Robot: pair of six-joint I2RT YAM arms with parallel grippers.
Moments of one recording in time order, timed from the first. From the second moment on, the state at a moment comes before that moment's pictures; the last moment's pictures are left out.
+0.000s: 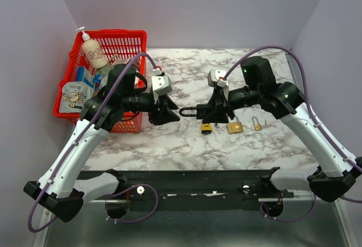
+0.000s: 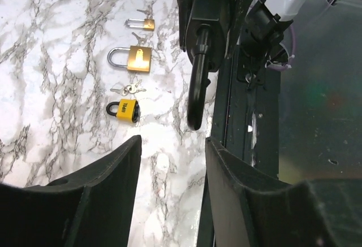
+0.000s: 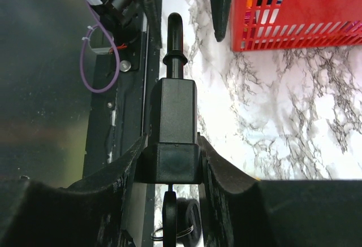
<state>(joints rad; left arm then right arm) -0.52 1.08 1.35 -0.76 0.88 0.26 0.66 1.26 1.53 -0.90 -0.85 -0.43</state>
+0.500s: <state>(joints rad) -0.56 1.12 1.35 -0.67 0.90 0.20 0.66 1.25 1.53 -0.92 -0.88 -0.47</state>
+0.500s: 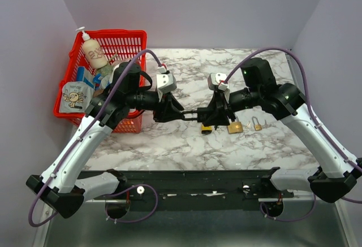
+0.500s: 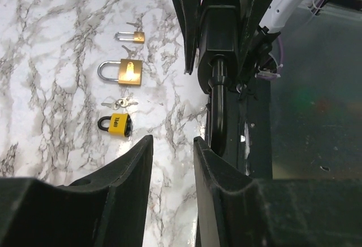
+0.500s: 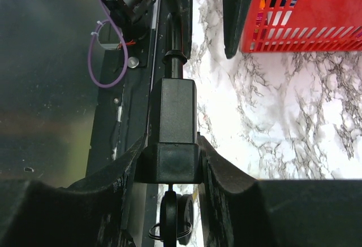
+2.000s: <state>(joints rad) -0.64 1.13 1.35 -0.76 0.90 0.24 0.67 1.23 1.47 -0.92 -0.85 -0.50</state>
